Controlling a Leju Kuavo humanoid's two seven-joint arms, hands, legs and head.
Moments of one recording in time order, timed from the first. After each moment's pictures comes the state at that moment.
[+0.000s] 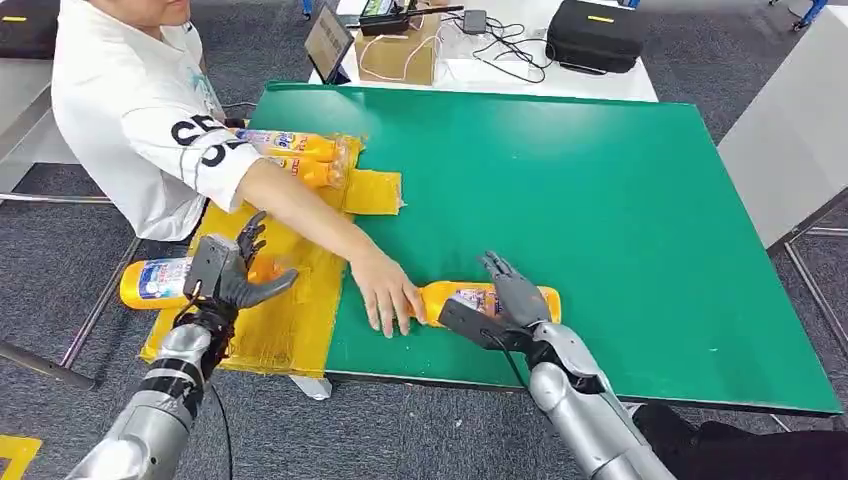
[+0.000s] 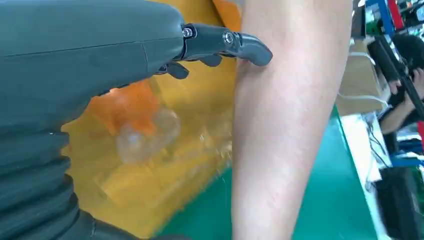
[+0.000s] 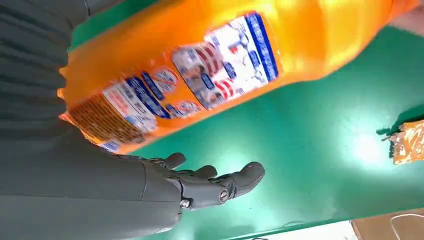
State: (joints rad) left arm -0.46 0.00 0.15 -0.76 -0.19 -0.10 -0.49; right arm -0.37 -0.03 0.44 -1.07 0.78 -0.11 0.01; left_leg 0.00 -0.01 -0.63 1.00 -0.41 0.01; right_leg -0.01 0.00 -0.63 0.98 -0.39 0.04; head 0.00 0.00
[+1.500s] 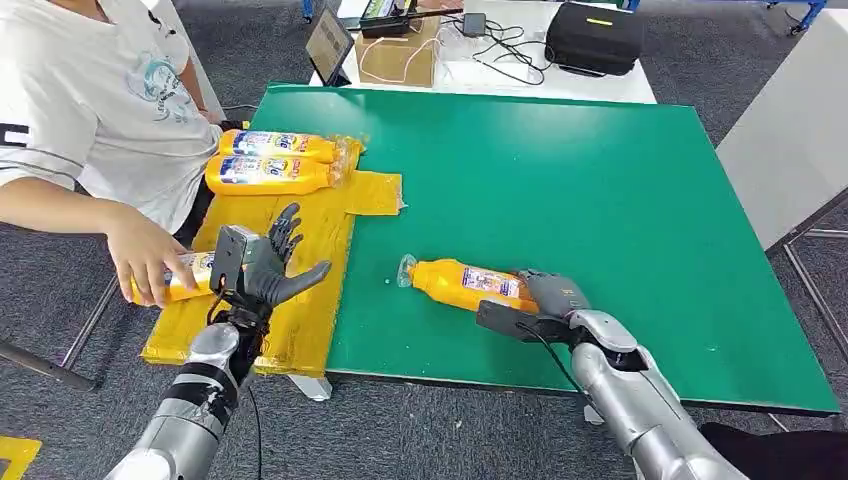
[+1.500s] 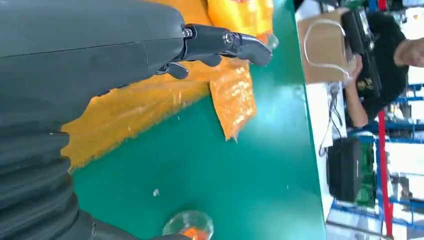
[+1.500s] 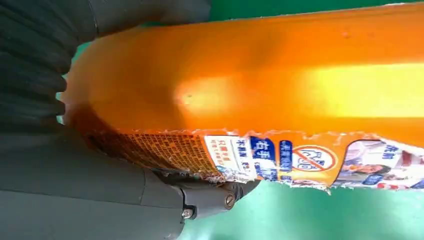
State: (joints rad) left arm -0.41 -0.09 0.04 -0.91 -0.02 -0.10 -0.38; right arm -0.49 -0.18 0.46 -0.90 0.79 0.10 0.00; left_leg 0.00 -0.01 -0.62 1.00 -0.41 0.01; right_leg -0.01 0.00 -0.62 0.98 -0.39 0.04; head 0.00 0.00
